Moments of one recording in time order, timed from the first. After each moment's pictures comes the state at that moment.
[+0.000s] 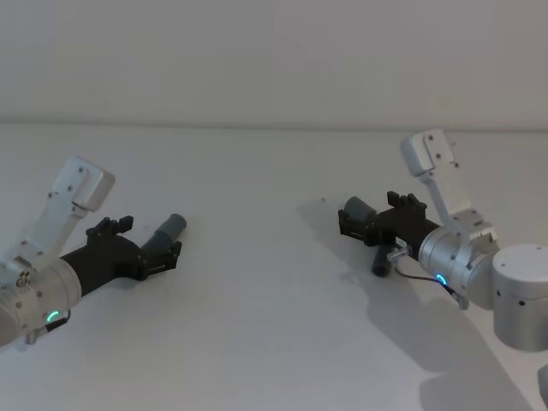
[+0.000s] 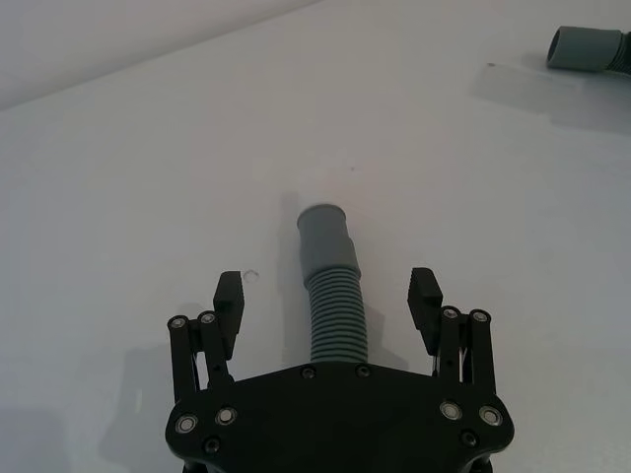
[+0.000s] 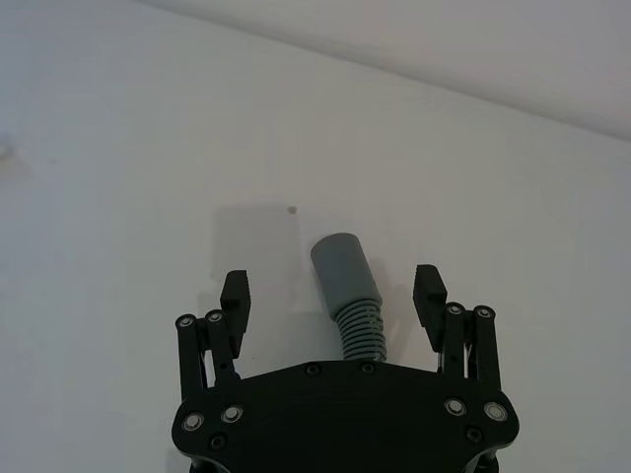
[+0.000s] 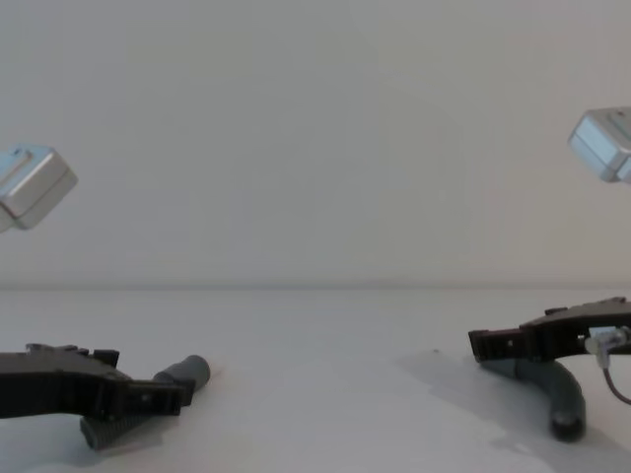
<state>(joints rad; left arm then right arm) -0.13 0.50 0.31 -1.67 -0.38 0.38 -0.29 0.24 0.29 -0.32 -1.59 0.18 0.55 0.19</state>
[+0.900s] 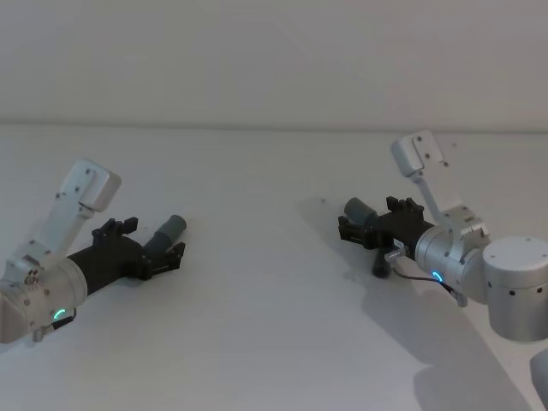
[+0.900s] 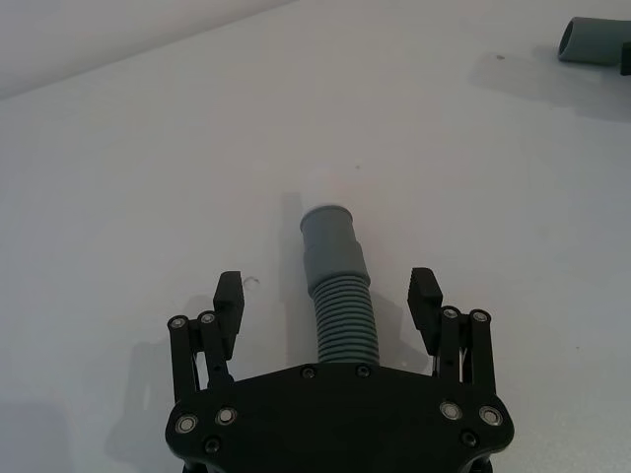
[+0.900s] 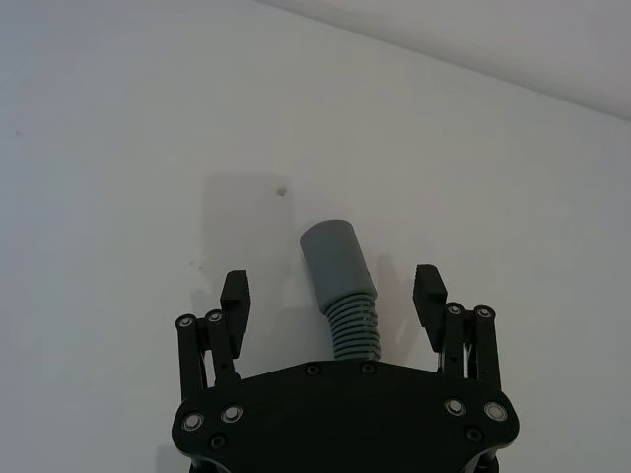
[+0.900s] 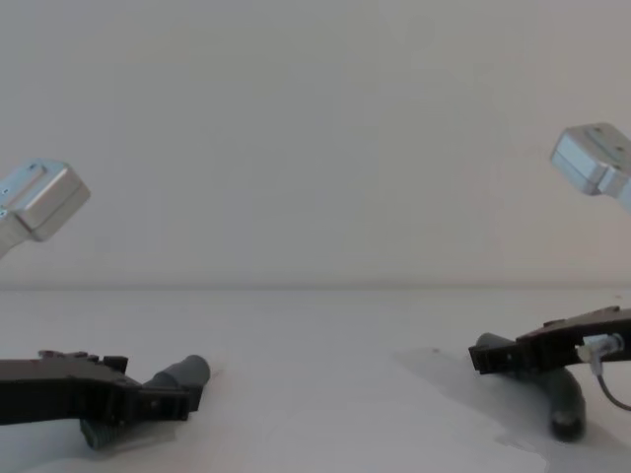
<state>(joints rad) -0.17 0.47 0.32 -1.60 -0.35 0.37 -0.32 0.28 0.28 -0.33 -1.54 0.14 0.60 0.20</state>
